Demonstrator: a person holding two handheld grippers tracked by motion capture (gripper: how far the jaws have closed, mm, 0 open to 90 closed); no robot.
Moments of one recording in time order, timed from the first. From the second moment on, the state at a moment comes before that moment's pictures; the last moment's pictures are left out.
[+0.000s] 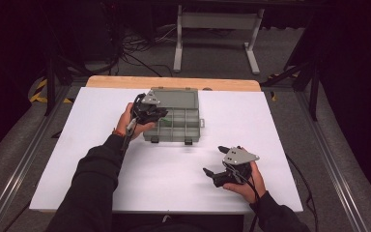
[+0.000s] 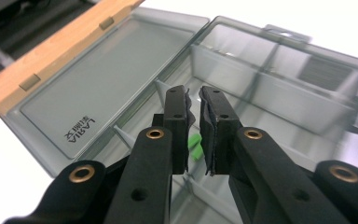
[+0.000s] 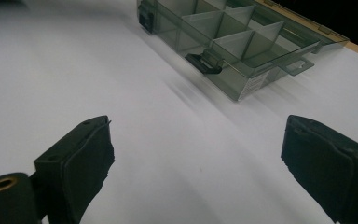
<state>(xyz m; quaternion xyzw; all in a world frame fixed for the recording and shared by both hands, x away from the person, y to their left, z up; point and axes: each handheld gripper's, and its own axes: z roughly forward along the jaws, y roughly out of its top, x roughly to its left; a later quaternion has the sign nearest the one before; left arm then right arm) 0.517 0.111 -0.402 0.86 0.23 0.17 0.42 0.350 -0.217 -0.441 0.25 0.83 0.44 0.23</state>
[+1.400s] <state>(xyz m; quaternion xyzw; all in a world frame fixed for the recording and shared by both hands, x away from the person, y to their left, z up) 0.499 0.206 -0.413 0.80 0.32 0.25 0.44 0.494 -0.216 -0.395 0.35 0.76 0.44 0.32</state>
